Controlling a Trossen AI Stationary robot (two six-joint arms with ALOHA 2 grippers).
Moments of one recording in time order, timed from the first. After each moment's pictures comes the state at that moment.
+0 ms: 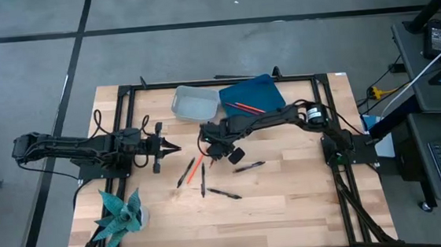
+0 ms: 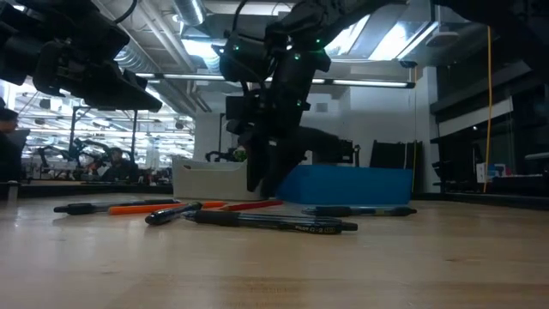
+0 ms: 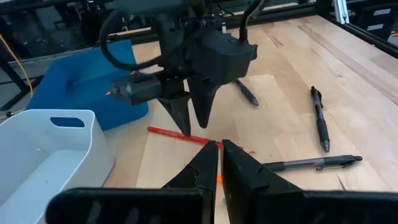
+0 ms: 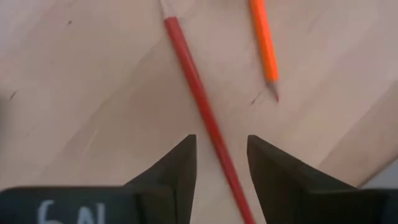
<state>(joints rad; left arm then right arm) 0.06 0.58 0.15 0.11 0.02 0.16 -0.07 2.23 1.73 -0.74 0.01 -0.84</state>
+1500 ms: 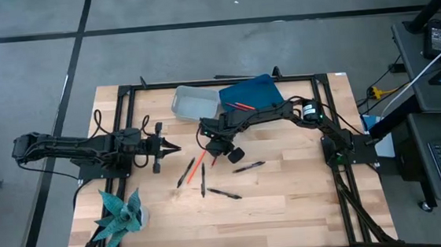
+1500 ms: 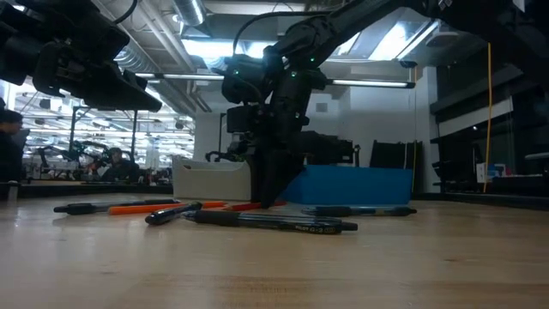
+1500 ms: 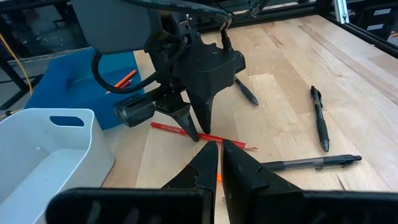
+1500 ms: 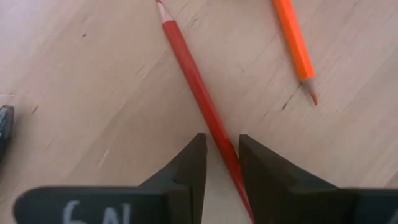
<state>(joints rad) 0.06 0.58 0.15 0.11 0.02 0.16 -0.14 2.30 1.73 -0.78 -0.14 -0.80</state>
